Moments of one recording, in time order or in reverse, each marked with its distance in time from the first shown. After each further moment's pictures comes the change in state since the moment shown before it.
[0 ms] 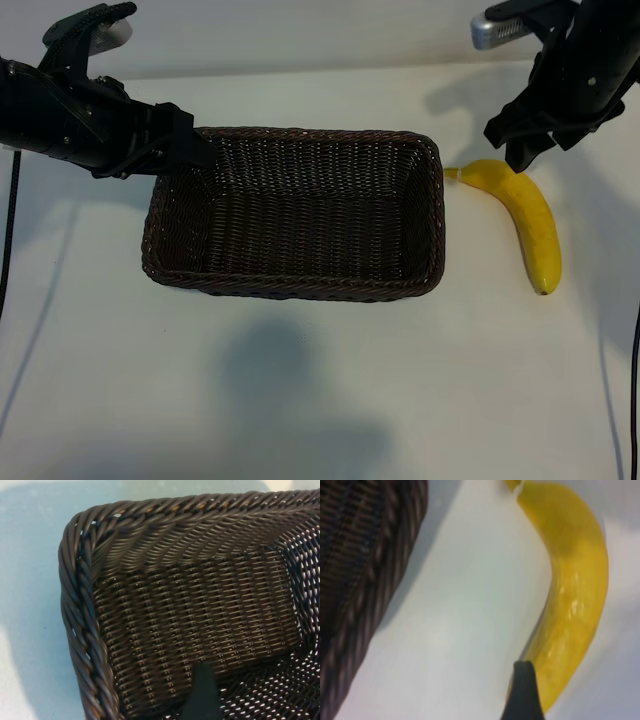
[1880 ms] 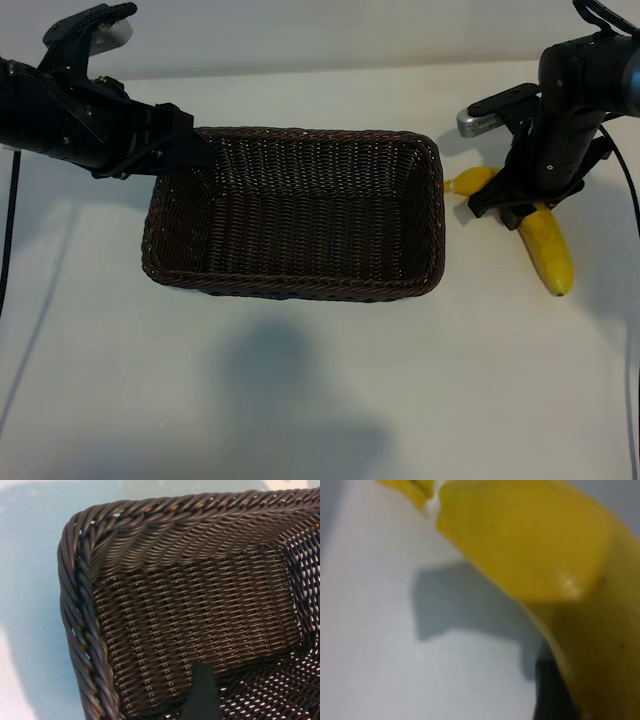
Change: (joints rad) left arm 0.000 0.000 0.000 0.000 0.002 0.004; right arm 0.000 0.221 0.131 -0.091 -0.278 0.098
